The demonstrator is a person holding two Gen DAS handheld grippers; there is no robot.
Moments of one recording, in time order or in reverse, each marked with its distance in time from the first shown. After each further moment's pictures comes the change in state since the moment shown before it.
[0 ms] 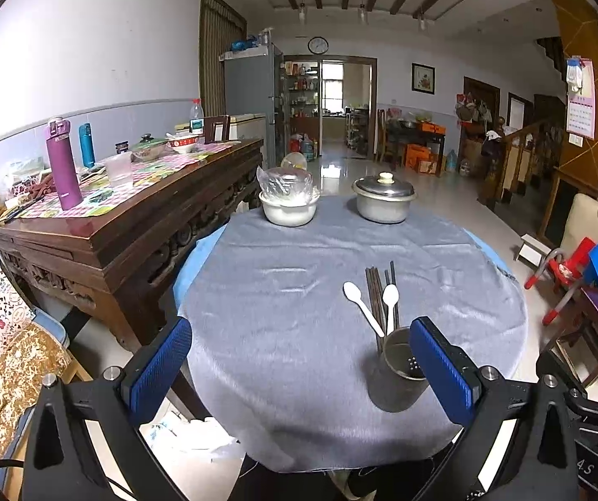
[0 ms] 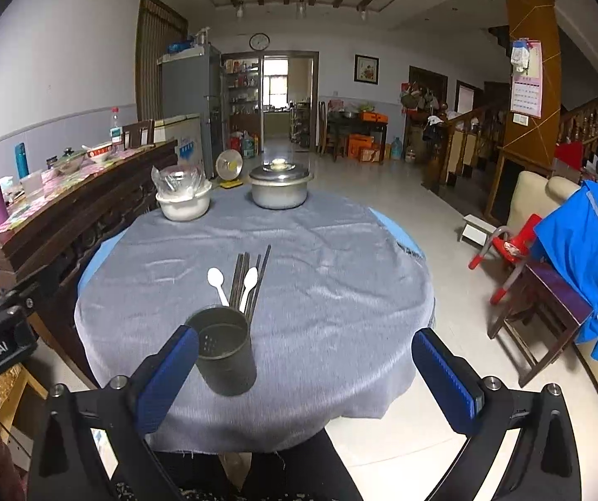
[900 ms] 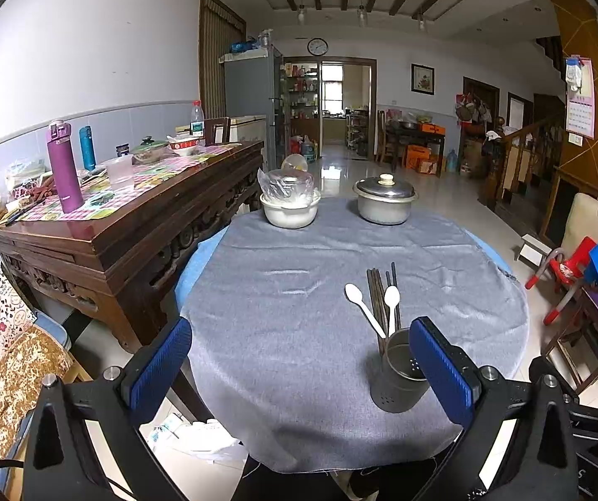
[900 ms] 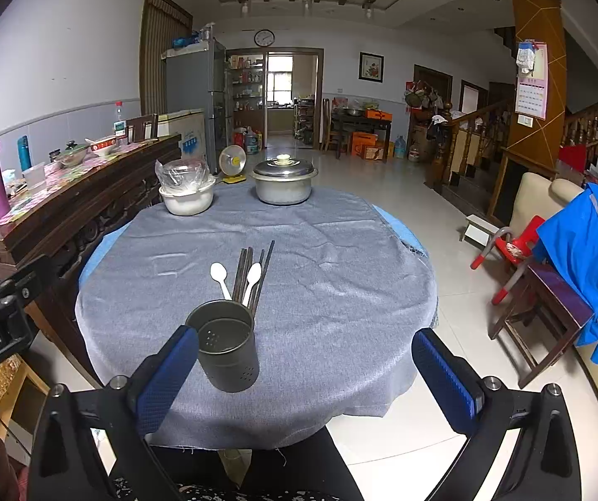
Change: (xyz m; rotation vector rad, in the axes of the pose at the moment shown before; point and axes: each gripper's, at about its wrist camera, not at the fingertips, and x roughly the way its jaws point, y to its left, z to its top) left arm -0.001 0.000 0.002 -0.008 0.008 -0.008; right arm 0.005 0.008 -0.002 -0.016 0.007 0.005
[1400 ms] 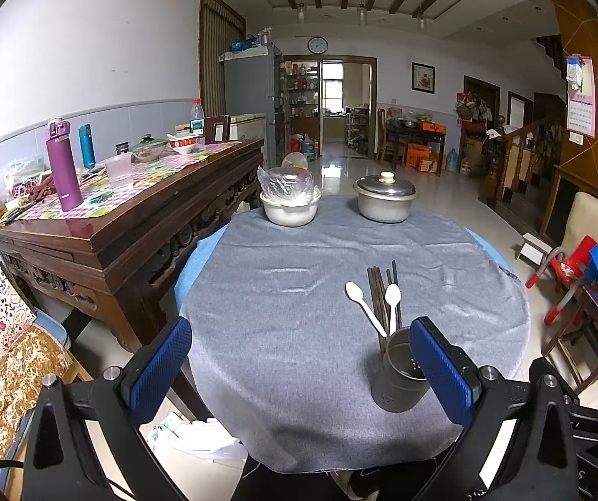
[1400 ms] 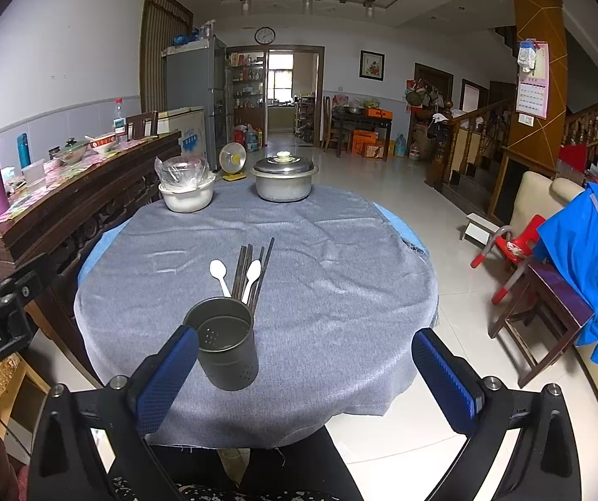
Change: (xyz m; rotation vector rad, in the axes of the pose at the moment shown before) left arm 0.004 0.000 0.001 -0.008 0.008 -0.003; right arm 0.003 -0.001 0.000 -0.001 0.009 0.000
